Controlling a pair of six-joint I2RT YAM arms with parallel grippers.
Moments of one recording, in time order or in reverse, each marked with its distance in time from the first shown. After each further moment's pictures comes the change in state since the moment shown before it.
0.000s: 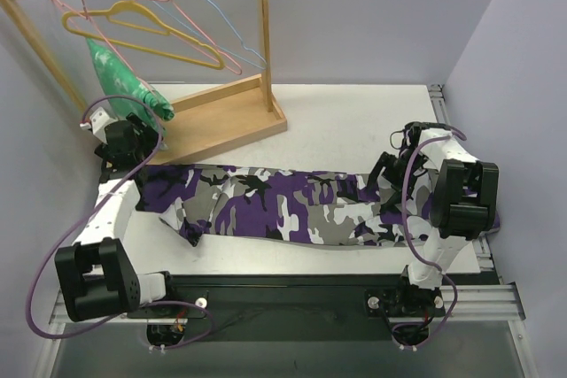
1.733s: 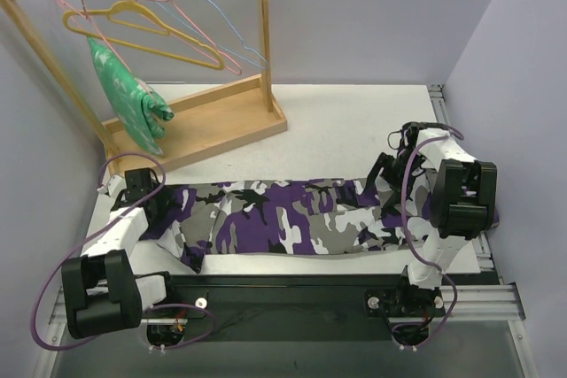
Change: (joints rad) left arm 0.008 -0.089 -0.319 -0.279 0.010 -0.302; right arm 0.013 0.001 0.000 -0.003 0.009 -0.002
